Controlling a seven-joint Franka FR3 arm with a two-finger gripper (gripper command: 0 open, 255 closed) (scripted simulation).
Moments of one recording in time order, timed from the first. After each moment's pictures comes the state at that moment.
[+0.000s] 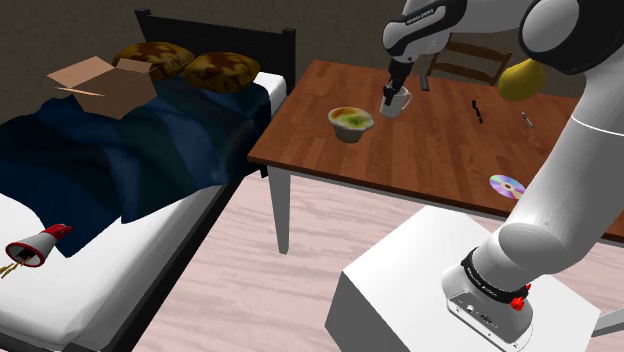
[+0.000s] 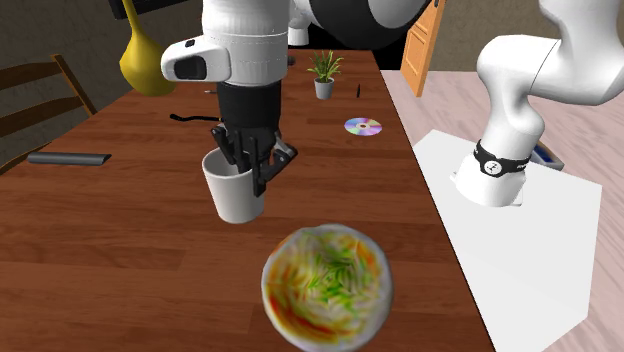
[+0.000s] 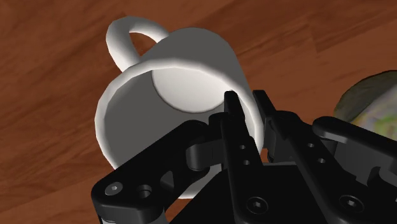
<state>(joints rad) -0.08 0.22 -0.34 -1.89 0.06 2.18 -0.66</state>
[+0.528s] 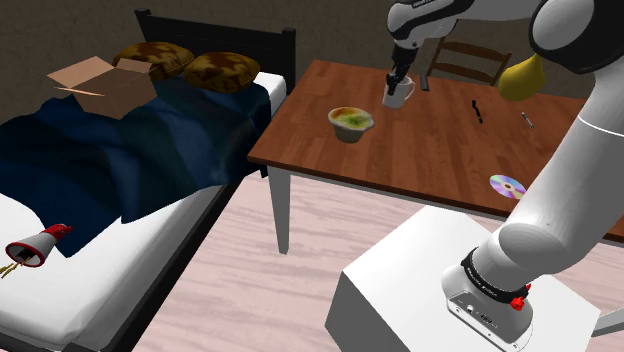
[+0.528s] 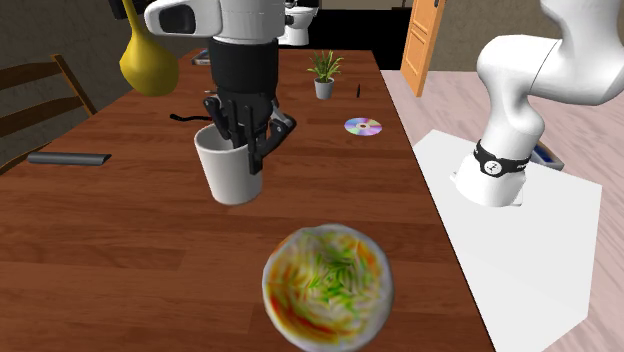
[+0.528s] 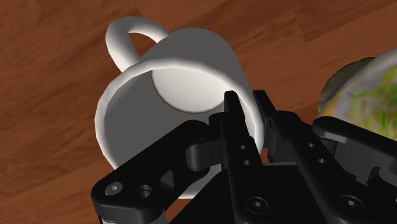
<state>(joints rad) -0.08 0.19 -0.34 -1.83 0.04 2.09 -0.65</state>
